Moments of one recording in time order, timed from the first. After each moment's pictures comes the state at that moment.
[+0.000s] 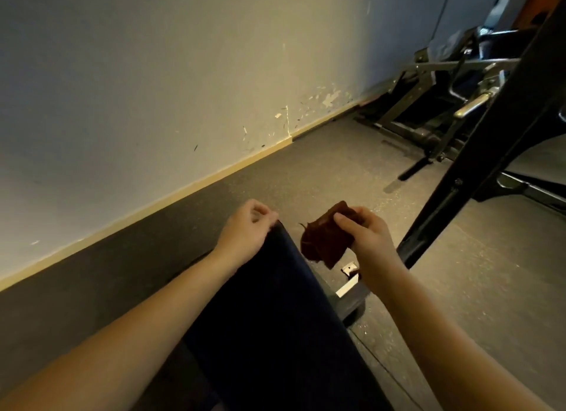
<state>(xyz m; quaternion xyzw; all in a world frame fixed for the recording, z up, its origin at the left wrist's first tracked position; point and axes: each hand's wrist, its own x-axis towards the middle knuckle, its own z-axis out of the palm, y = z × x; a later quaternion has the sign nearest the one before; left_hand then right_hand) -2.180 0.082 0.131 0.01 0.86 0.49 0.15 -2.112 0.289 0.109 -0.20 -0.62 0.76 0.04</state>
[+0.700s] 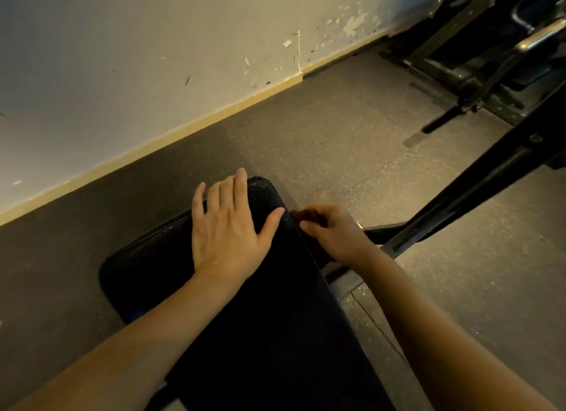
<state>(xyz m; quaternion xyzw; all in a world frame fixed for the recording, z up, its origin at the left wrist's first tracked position) -2.188 0.096 0.012 0.08 0.99 -0.02 -0.09 -2.182 0.293 -0.015 -0.03 -0.83 0.53 -0.14</state>
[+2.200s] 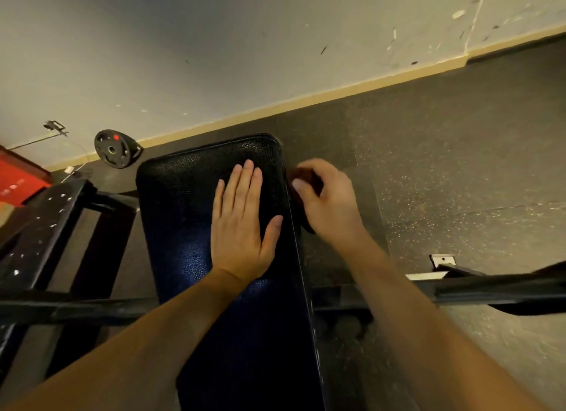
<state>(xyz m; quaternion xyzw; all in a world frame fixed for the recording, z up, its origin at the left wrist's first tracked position) -2.122 0.161 -0.056 -0.05 0.98 0.00 -0.21 -2.222 0.310 -0.049 0.23 -0.77 0.60 -0.04</state>
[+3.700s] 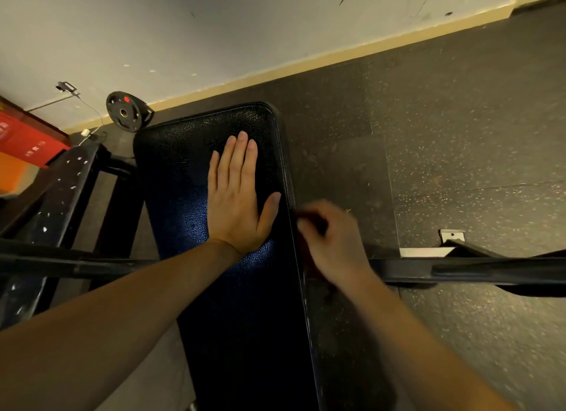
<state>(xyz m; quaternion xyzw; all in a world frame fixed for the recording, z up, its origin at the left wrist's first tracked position) -2.126 0.164 -0.057 -0.05 0.98 -0.03 -0.20 -2.164 0.347 -0.095 0.19 -0.78 0.58 -0.18</state>
